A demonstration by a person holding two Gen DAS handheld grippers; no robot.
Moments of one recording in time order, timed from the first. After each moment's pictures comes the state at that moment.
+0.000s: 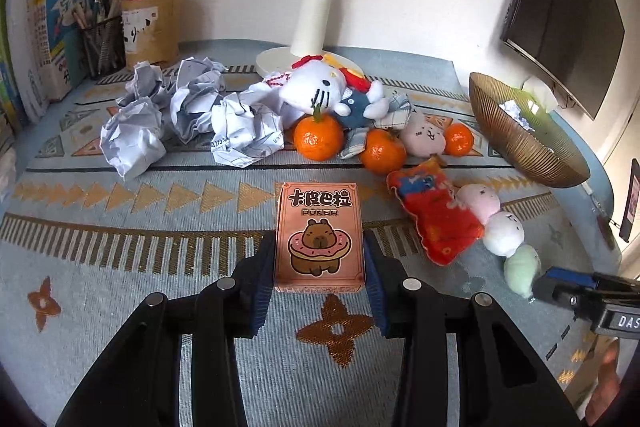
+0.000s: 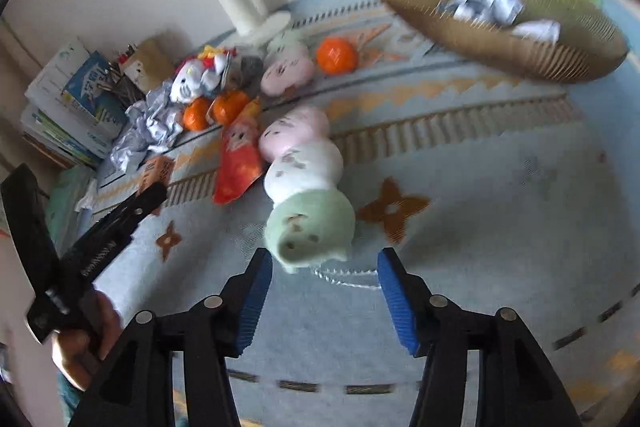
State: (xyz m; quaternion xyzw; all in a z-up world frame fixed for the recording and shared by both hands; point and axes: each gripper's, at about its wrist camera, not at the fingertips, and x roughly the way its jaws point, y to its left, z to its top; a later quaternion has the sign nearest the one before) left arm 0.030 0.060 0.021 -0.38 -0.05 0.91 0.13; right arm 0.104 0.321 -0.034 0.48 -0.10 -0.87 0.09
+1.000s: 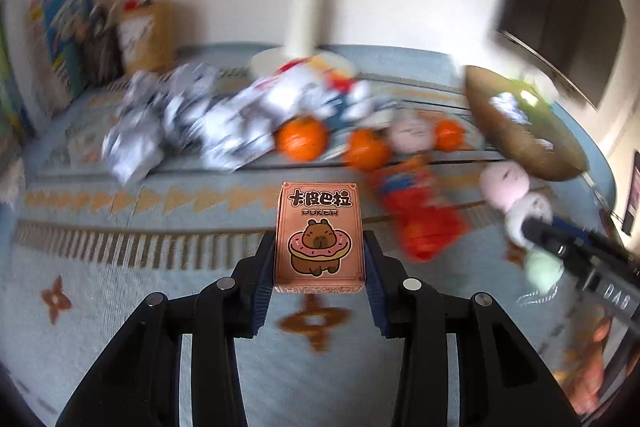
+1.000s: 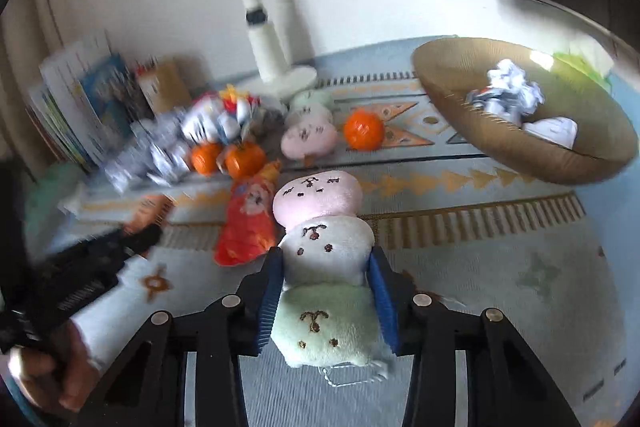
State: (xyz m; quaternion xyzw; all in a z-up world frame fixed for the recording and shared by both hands) left arm 0.042 0.089 0.052 -0.39 -0.02 0.91 0.13; right arm 0.091 0.322 -0.010 0.37 -0.07 -0.92 0.11
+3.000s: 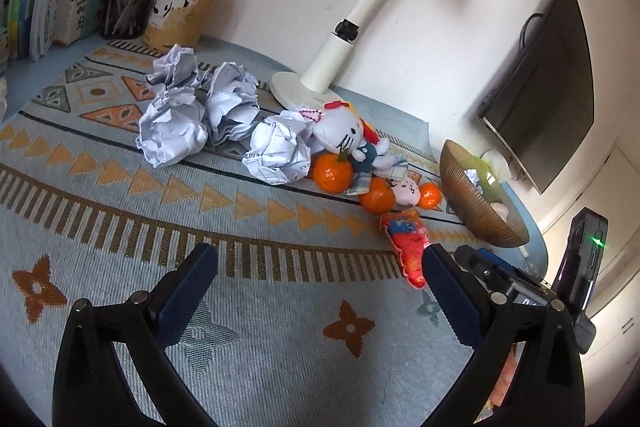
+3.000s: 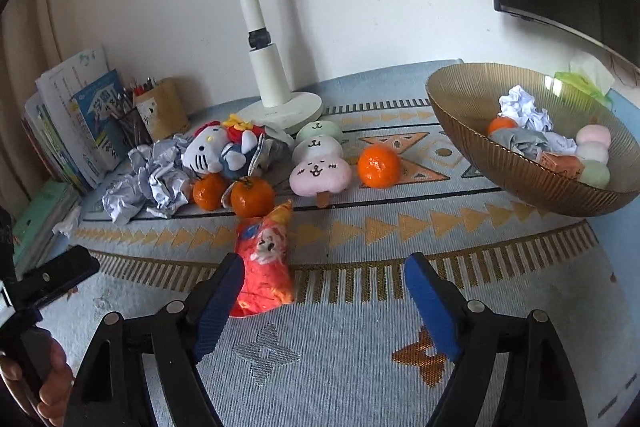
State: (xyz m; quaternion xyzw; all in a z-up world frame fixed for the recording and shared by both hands) left arm 0.033 -0.008 0.020 -0.35 -0.20 0.90 0.19; right arm 0.061 0.272 -0.028 0.35 -0.03 -0.93 0.09
